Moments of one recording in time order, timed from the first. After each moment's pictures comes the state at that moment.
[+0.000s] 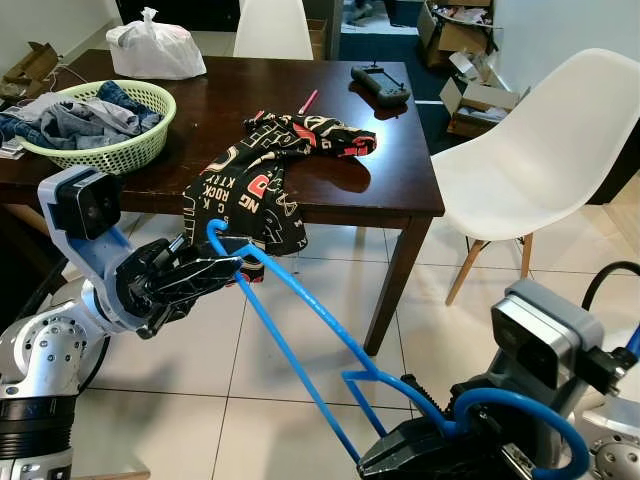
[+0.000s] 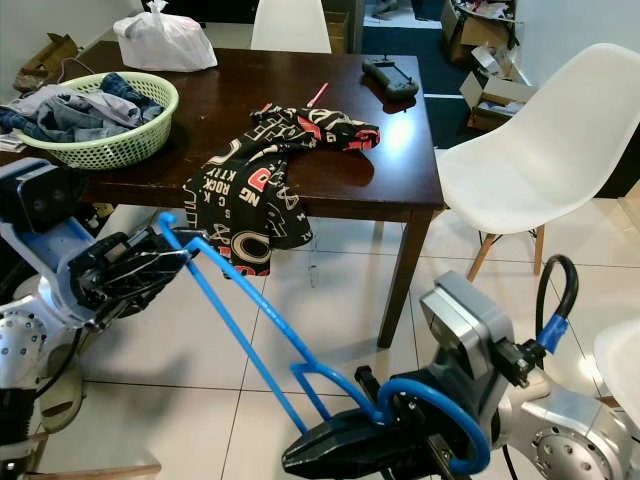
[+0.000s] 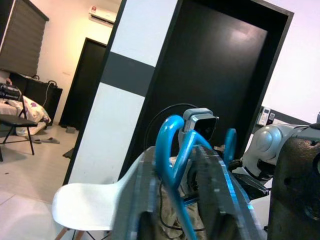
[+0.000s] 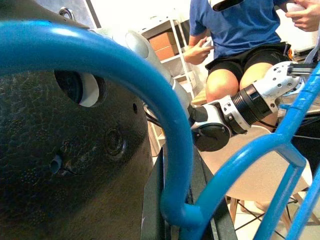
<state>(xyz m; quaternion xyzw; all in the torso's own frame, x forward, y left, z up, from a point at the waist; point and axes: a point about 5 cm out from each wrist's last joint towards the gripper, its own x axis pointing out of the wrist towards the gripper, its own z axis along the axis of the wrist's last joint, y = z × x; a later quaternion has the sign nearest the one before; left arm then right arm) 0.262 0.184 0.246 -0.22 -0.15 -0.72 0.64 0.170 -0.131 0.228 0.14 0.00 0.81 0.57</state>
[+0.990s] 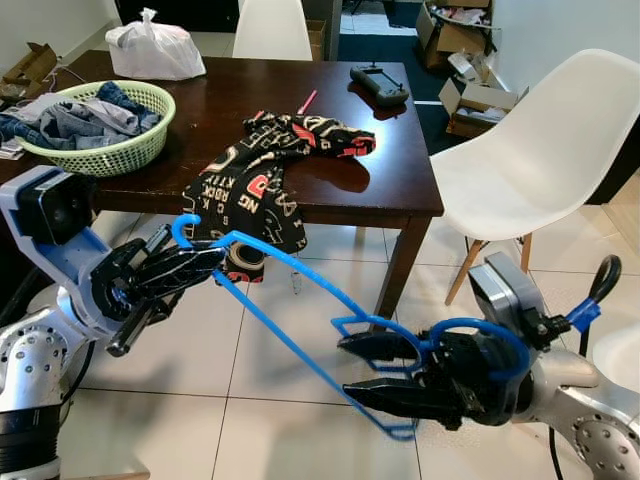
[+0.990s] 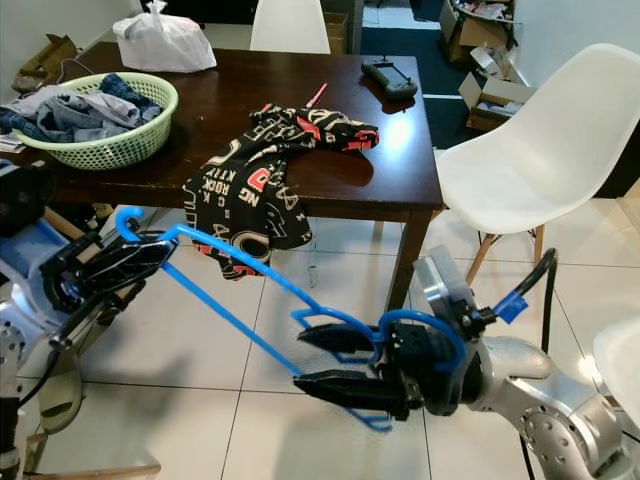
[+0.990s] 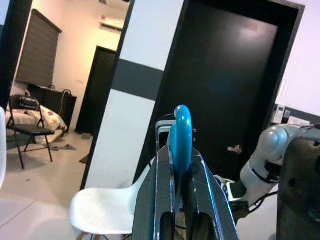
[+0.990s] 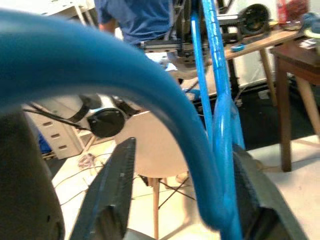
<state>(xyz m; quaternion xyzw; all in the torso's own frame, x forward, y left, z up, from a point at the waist) 0.252 0.194 0.255 -0.20 -0.18 -0.69 0.68 0.211 -0.152 0.212 0.08 0.00 0.67 0.74</state>
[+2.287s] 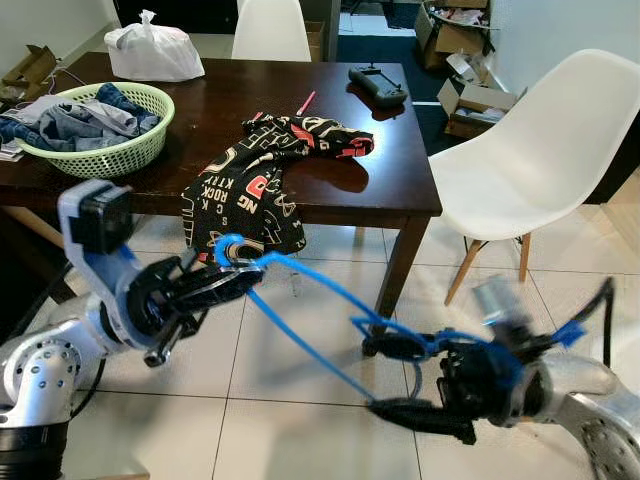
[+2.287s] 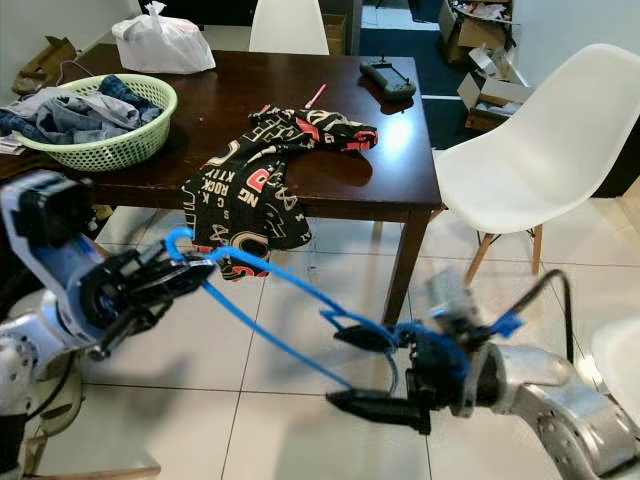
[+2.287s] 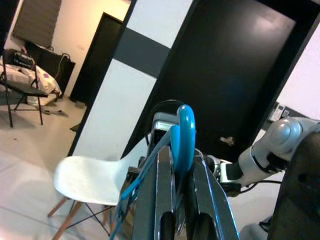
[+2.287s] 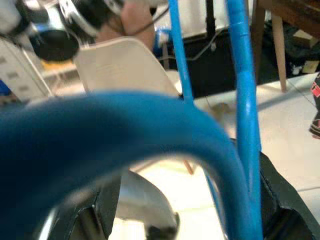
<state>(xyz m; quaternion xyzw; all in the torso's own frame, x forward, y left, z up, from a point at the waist) 0.247 0.174 0.235 -0.23 -0.09 -0.70 0.67 0.222 -0.170 0.181 -0.05 0.09 0.64 0.76</state>
